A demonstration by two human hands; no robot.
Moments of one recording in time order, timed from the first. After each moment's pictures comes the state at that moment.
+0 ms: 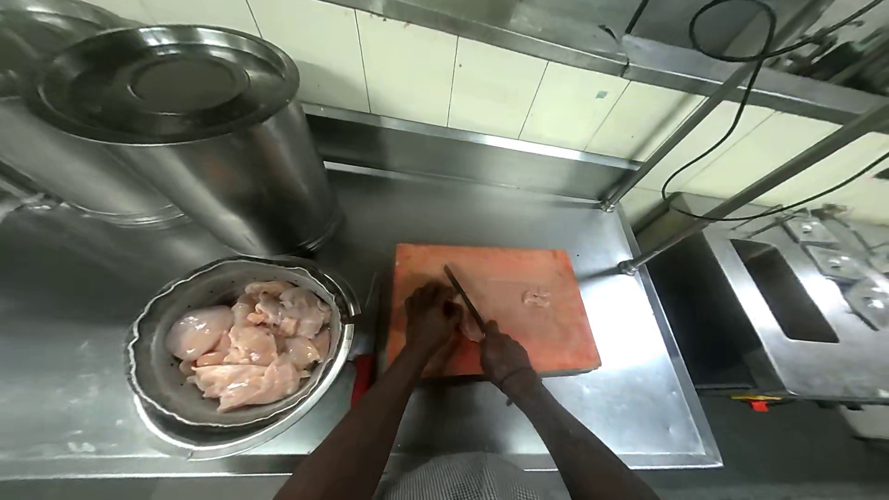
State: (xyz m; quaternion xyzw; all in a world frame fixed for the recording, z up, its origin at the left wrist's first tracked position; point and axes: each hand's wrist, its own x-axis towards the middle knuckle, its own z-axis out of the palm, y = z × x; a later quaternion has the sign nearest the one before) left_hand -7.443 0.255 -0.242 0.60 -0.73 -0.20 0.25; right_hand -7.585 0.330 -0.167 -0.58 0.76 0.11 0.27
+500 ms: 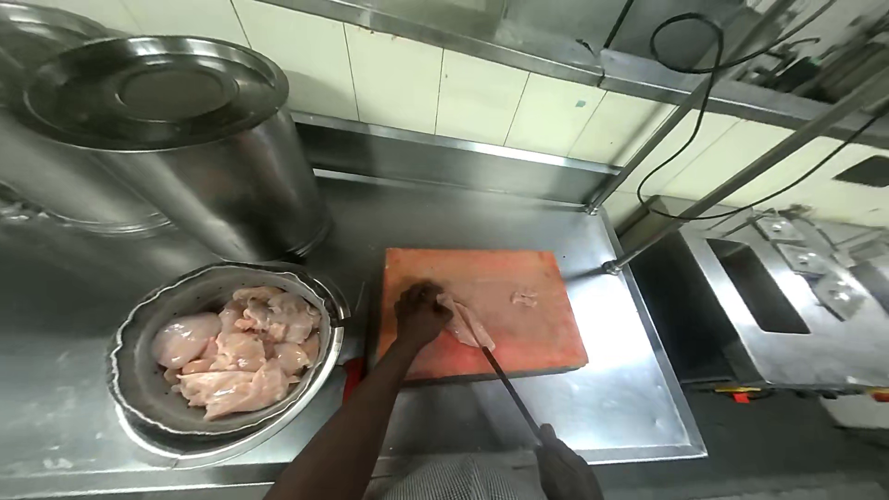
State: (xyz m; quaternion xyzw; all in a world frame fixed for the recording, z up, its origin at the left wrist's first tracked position) left_hand -7.440 0.246 -0.227 0.61 -0.72 -0.28 0.20; right_hand -7.657 0.502 -0.165 -0.52 0.77 0.20 0.31
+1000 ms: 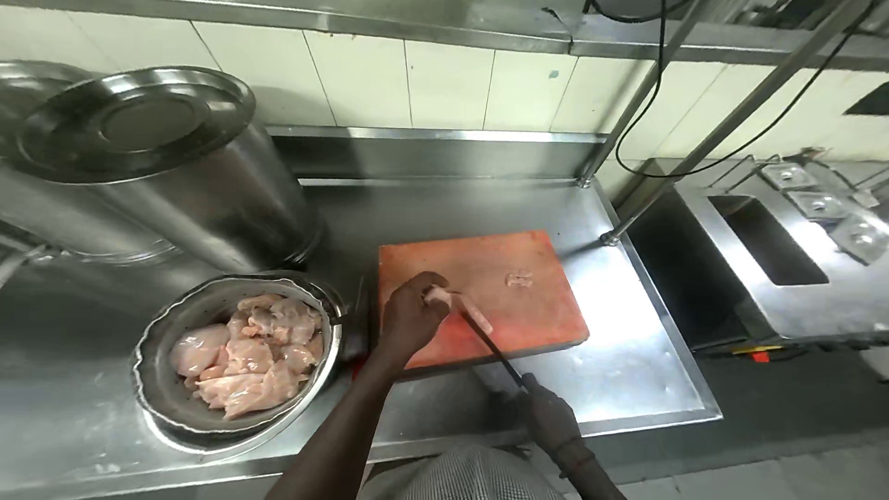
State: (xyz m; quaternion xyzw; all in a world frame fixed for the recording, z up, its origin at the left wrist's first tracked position) left_hand -7.428 0.306 -0.105 0.55 -0.68 -0.40 0.28; right_hand -7.651 0.466 -0.193 -0.54 0.78 0.09 0.31
